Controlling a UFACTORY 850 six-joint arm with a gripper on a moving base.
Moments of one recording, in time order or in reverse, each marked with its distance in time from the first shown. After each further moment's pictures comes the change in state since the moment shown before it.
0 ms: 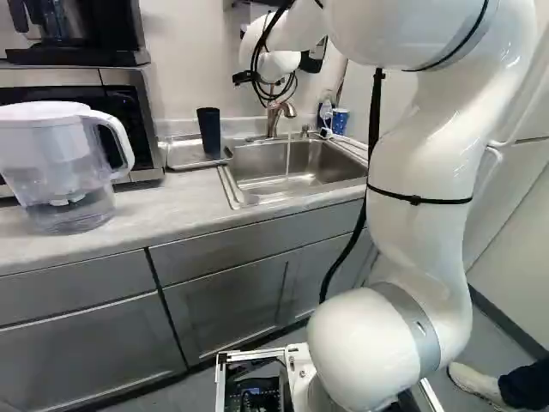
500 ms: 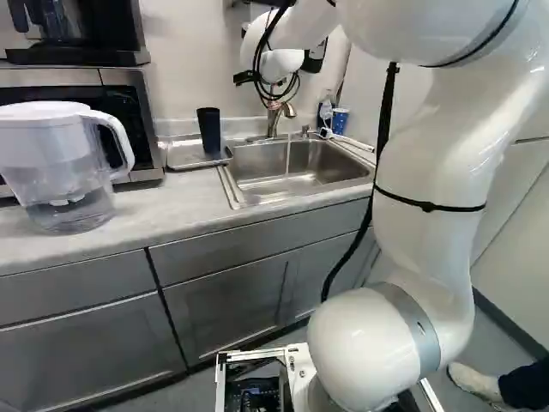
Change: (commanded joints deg) arm -0.2 4.3 4.8 0.0 0.0 0.0
